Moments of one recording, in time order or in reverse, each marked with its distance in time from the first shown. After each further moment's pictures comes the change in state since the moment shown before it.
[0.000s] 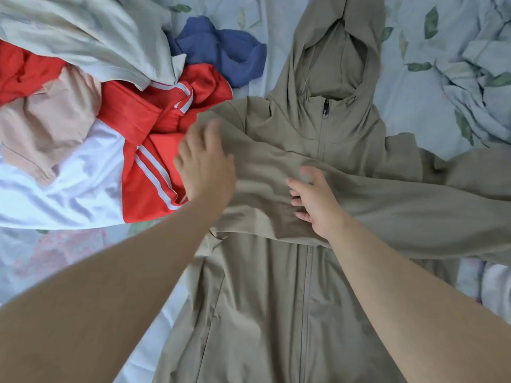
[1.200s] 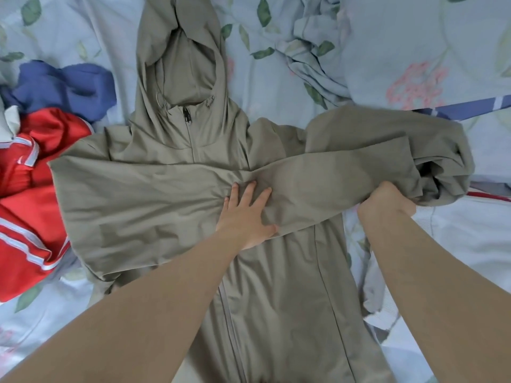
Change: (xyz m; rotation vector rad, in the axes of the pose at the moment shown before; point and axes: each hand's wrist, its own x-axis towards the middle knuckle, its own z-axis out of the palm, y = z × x) left_hand -0.098 0.166 0.092 0.206 -0.892 0.544; right_hand -0.025 0.079 -0.259 0.527 1.013 0.155
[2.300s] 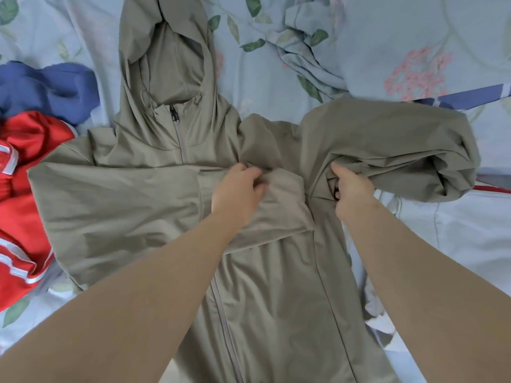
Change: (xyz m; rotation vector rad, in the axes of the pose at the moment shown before) left_hand 0.026 0.010 -0.032 -0.271 0.414 0.039; right_hand -0.023 -0.006 0.036 0.198 -0.295 0.081
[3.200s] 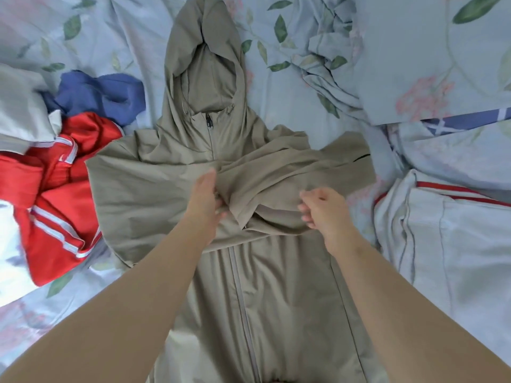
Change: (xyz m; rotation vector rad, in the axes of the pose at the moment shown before) left_hand -0.052 -0.044 -0.059 -1.321 0.105 -0.704; right_hand -0.099 0.023 0.005 -0.590 -0.369 -0.207
